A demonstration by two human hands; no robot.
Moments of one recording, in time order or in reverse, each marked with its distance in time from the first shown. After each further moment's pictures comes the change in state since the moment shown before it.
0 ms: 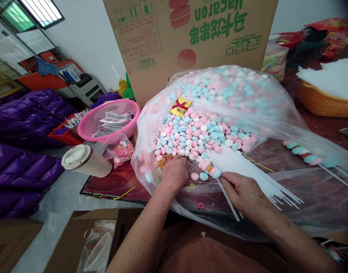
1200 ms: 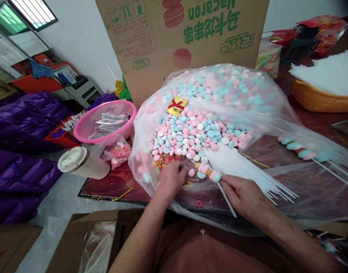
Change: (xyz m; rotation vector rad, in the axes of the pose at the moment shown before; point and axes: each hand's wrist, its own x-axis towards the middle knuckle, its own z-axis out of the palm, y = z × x) left_hand -0.015 0.000 0.001 -0.173 -0.062 -0.143; right_hand -0.012 0.002 0.001 -0.018 -0.064 0.004
